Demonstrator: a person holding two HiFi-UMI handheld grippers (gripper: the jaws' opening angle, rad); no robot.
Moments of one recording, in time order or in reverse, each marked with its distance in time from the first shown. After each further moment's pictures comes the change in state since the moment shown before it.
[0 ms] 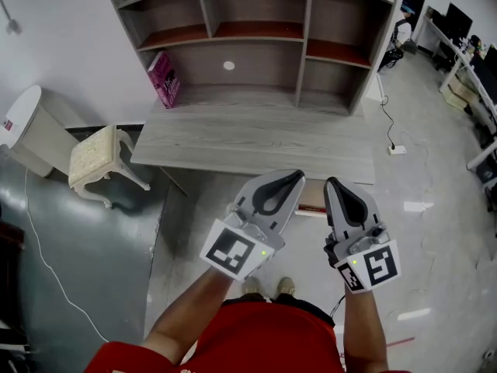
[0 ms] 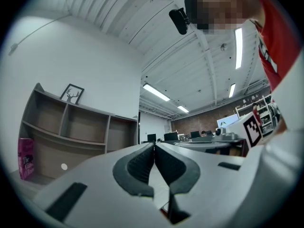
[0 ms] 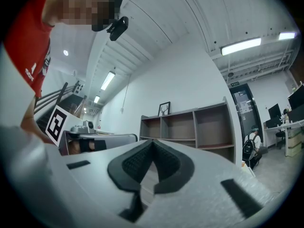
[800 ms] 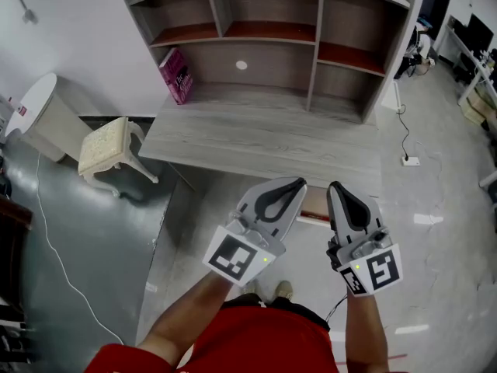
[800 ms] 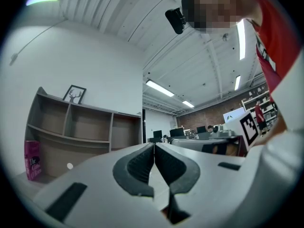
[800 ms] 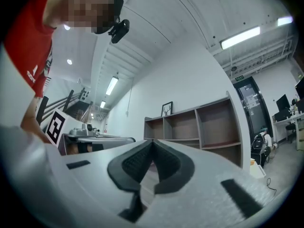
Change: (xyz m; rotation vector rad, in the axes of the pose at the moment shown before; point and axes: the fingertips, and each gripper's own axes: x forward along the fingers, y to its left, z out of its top) left arm 0.024 0.000 -0.014 0.031 0.039 0.082; right arm 0.007 -0.031 -0.008 0.044 -0.026 0.093
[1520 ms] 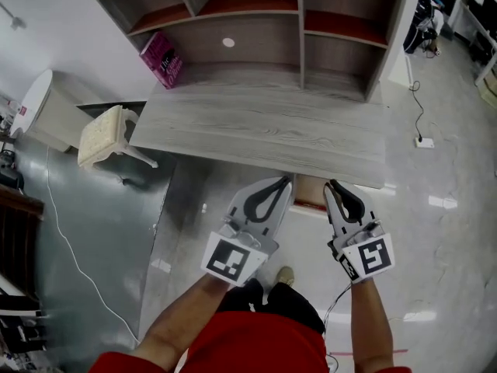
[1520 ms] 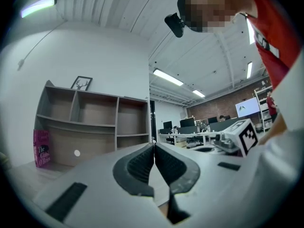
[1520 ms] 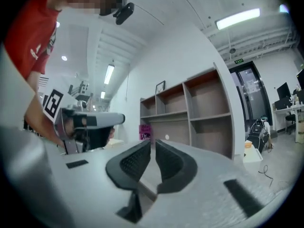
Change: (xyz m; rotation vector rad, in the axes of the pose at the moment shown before) left arm 0.043 -0.003 -0.089 0.002 0.119 0.151; right arm -0.025 -0.080 -0.128 0.052 0.175 0.040
